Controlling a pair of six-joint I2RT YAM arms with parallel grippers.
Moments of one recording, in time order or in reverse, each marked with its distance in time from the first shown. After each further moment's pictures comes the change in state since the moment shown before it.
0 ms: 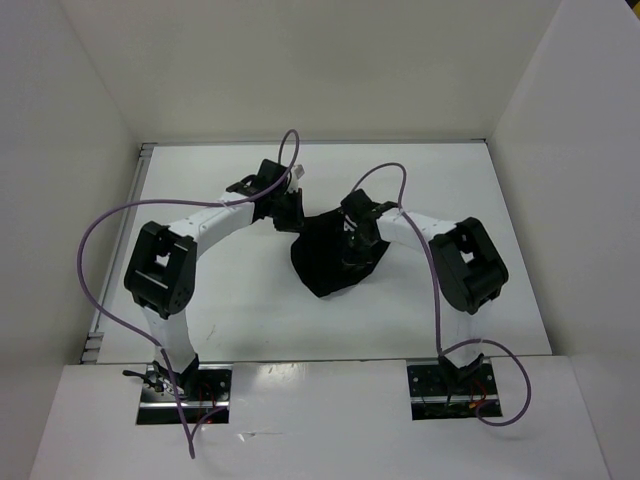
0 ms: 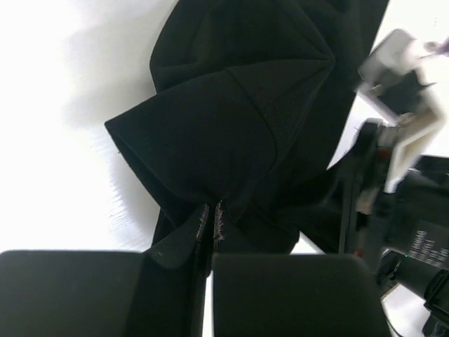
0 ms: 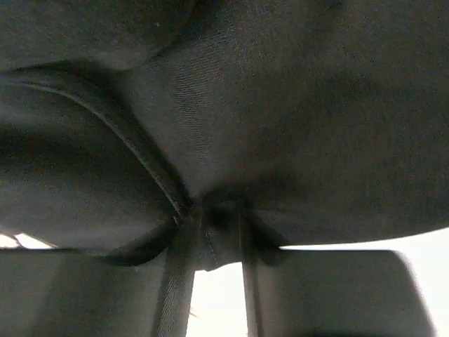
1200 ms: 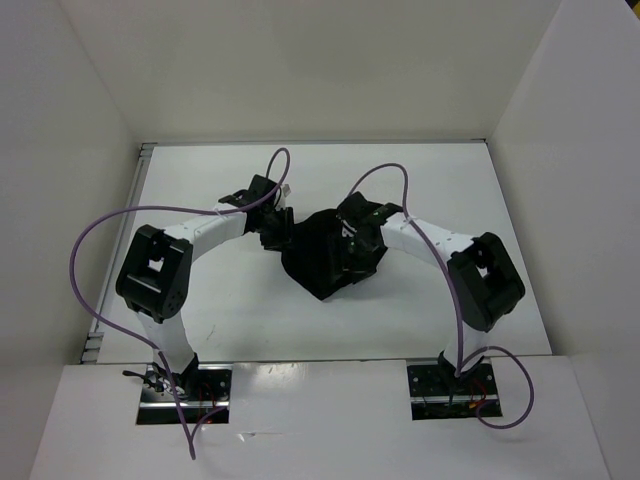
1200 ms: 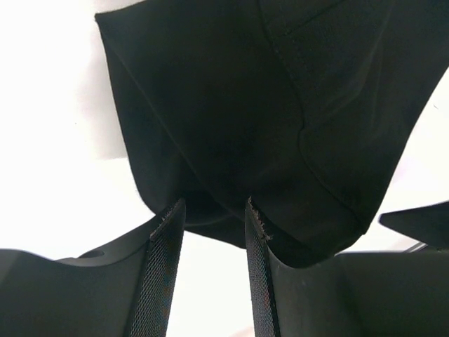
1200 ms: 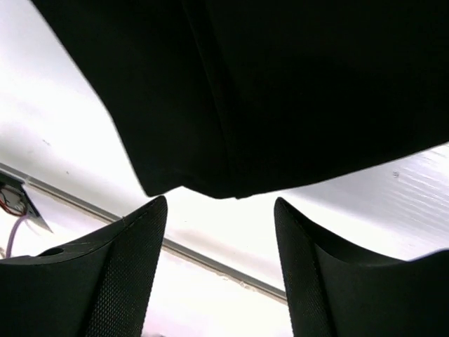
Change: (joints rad) left arm 0.039 -0.047 -0.166 -0.021 -0.036 0.000; right arm 0.082 -0.137 -0.003 -0.149 0.012 0.021
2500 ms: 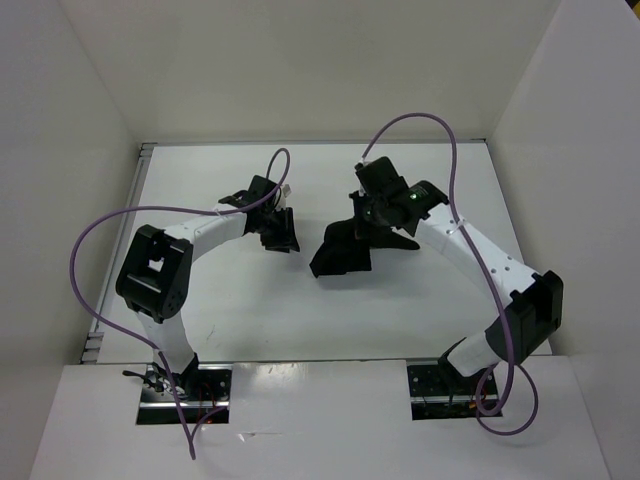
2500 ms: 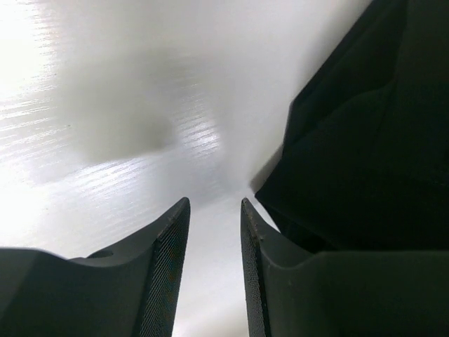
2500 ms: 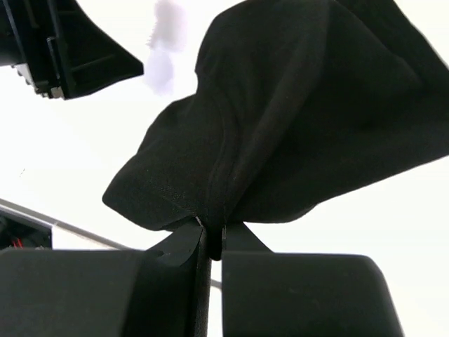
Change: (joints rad) left arm 0.000 0.000 -0.007 0.014 0.014 -0.002; right arm -0.006 -0.235 0.222 -0.146 0.269 -0.037
